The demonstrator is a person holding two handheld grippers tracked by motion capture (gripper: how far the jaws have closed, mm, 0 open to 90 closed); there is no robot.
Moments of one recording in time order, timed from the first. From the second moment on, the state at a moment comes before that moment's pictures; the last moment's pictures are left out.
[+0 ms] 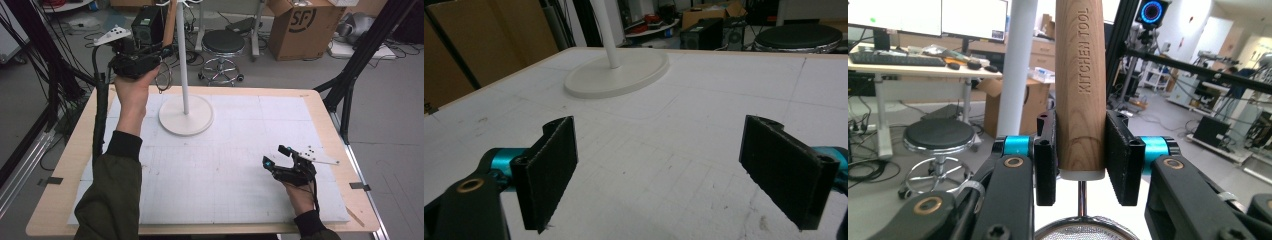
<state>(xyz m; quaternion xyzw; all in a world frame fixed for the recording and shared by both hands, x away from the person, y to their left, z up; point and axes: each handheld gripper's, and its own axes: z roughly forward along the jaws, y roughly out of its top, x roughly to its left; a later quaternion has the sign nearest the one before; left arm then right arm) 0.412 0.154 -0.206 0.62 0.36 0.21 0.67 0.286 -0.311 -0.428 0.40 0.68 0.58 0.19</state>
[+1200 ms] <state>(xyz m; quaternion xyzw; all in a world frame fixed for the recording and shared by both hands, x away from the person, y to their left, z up) 0.406 0.155 -0.213 0.59 0.38 0.24 0.67 0.284 -0.312 -0.428 0.41 0.68 0.58 0.19</state>
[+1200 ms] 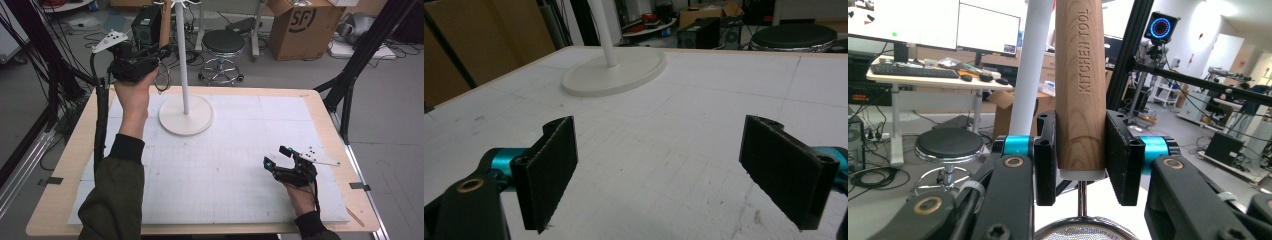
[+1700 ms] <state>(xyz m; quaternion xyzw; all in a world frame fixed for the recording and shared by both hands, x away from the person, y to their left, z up) 0.409 0.147 -0.213 0.59 0.39 0.27 0.65 0.283 -0.313 -0.428 0.41 0.68 0.58 0.19</state>
